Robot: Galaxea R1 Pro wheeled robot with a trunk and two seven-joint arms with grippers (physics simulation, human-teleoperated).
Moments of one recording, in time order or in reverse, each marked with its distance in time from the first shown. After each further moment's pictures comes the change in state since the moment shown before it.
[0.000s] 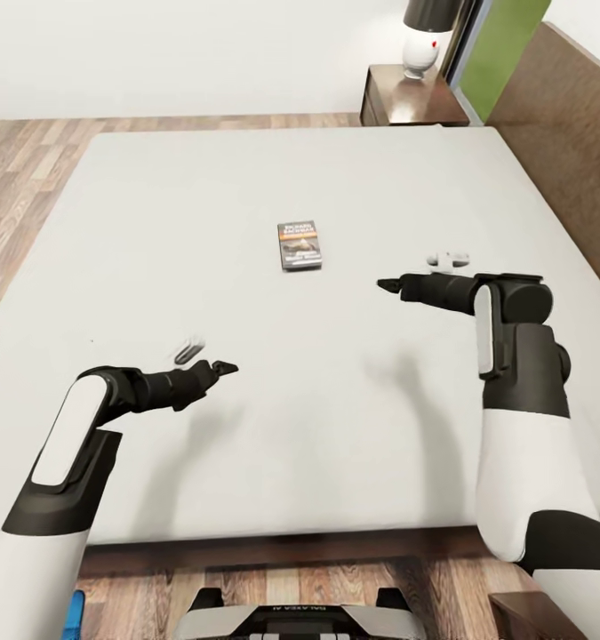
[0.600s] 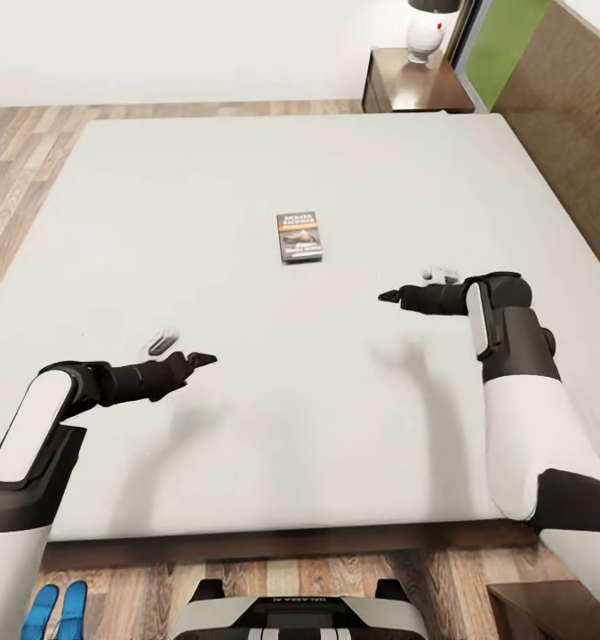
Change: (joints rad) left arm -0.011 0.126 0.031 0.000 0.015 0.040 -0.145; right arm -0.122 -0.046 -0.042 0.373 -0.002 -0.020 0.016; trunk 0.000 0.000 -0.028
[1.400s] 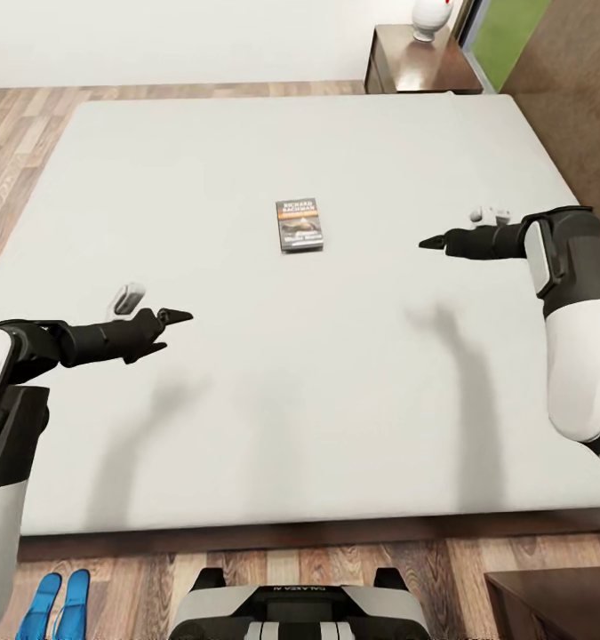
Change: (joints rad) left arm -0.140 0.063 0.079 0.000 0.185 0.017 0.095; right arm -0.298 -0.181 0.063 0.292 0.013 -0.151 0.111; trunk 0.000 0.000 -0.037
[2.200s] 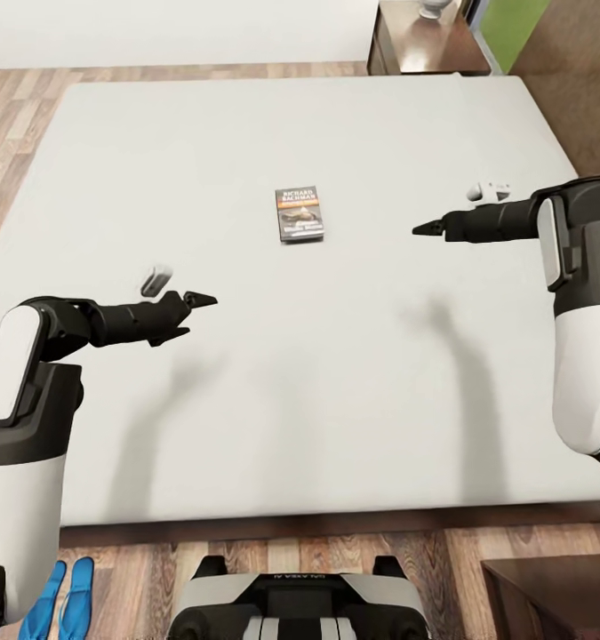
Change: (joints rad) left arm -0.093 -0.111 -0.044 0.005 0.003 -0.002 0.104; right arm 0.031 -0.021 0.119 -0.257 0.000 0.143 0.136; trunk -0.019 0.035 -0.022
